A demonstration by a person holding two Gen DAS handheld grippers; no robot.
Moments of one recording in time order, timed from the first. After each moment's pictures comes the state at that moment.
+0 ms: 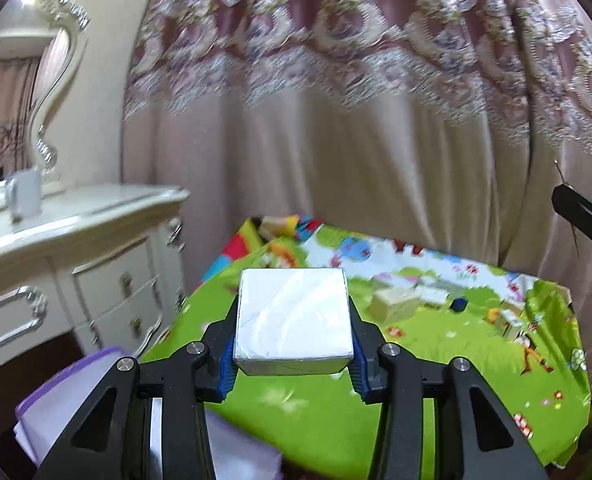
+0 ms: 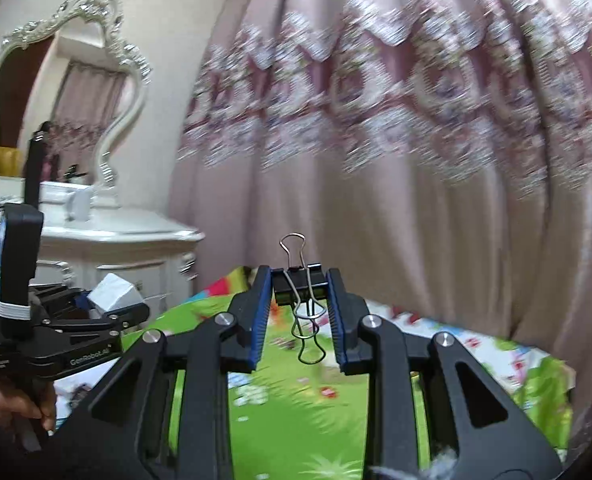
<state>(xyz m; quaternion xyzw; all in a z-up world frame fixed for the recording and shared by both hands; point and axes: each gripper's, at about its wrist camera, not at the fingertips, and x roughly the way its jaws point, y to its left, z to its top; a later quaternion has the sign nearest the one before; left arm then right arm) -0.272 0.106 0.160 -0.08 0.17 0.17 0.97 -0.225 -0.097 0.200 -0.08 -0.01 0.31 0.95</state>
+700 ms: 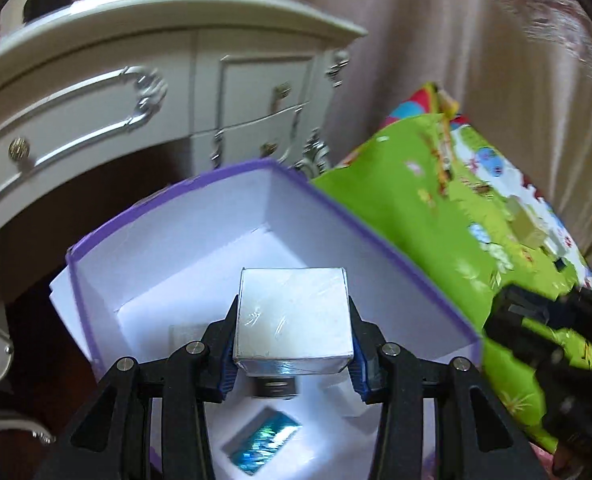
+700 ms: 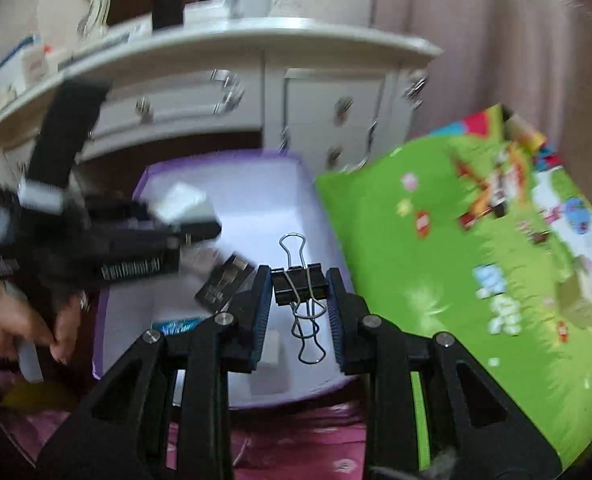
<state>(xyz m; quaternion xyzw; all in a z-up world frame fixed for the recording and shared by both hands) -0.343 0.264 0.029 -0.25 0.37 0.29 0.85 -0.217 0.127 0.047 -0.27 0.28 0.55 0.74</state>
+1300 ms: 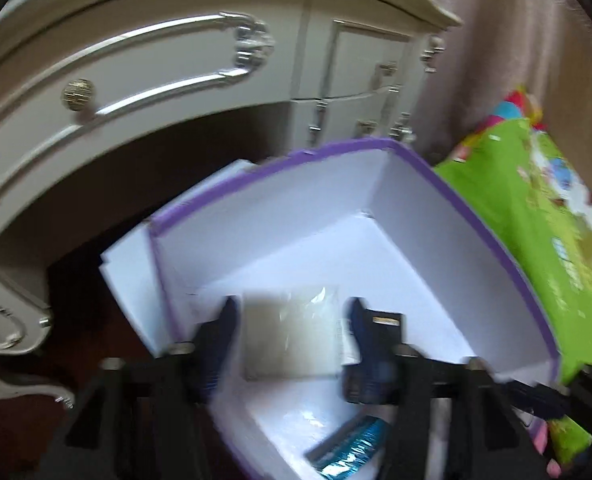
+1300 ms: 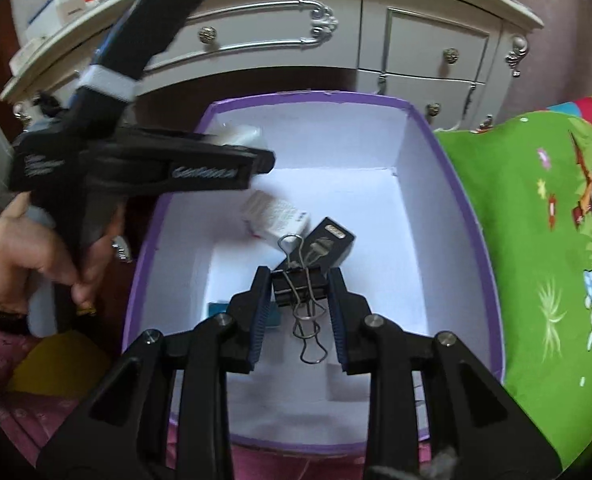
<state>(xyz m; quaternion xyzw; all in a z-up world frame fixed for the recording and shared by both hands) -0.366 0.312 0.003 -0.26 0.40 0.39 0.78 -0.258 0.175 -0.002 -0.30 0.33 0.62 0.64</state>
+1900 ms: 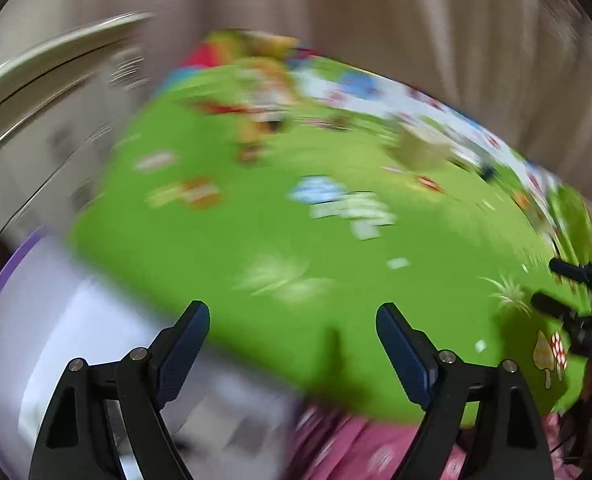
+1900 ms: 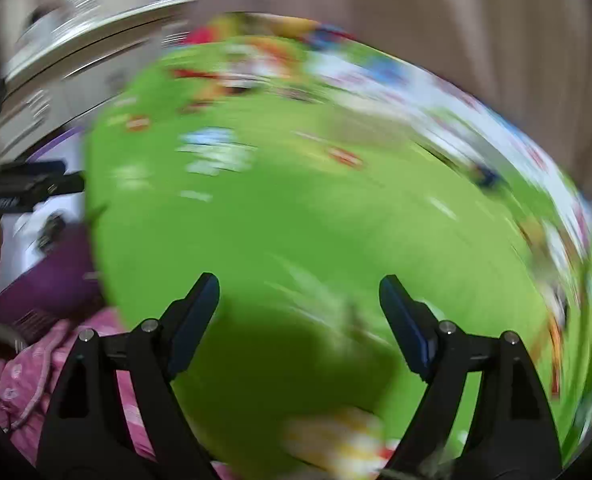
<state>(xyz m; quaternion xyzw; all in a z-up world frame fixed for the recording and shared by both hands) -0.151 0.132 0.033 -0.09 0.42 0.08 0.90 -0.076 -0.119 0.029 -0.17 0.37 0.29 0.87</state>
